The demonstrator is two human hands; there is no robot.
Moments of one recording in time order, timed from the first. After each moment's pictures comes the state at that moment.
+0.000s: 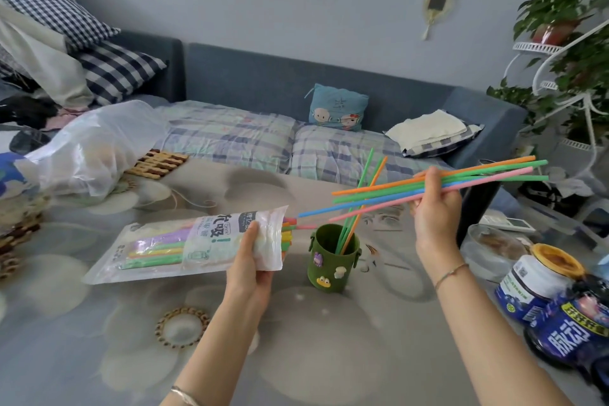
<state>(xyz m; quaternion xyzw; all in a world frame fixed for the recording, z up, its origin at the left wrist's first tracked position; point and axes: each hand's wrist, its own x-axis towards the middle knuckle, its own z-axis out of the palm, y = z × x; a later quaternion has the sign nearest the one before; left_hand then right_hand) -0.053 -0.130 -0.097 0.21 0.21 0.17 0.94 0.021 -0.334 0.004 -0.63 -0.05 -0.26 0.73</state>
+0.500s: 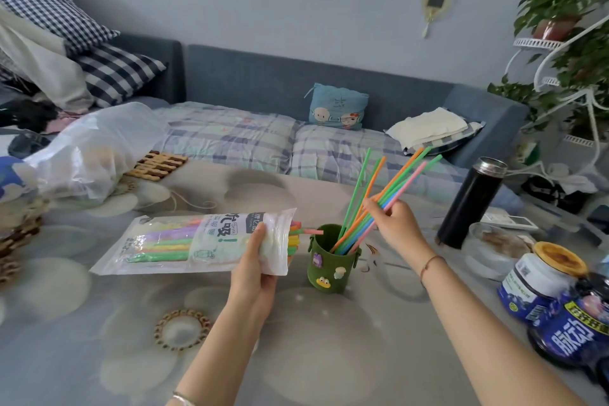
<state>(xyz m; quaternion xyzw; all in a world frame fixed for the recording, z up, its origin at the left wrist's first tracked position) -0.051 -0.136 -0.104 0.26 0.19 0.15 0.94 0.042 -0.329 -0.033 -0.86 -0.09 -0.04 0.50</state>
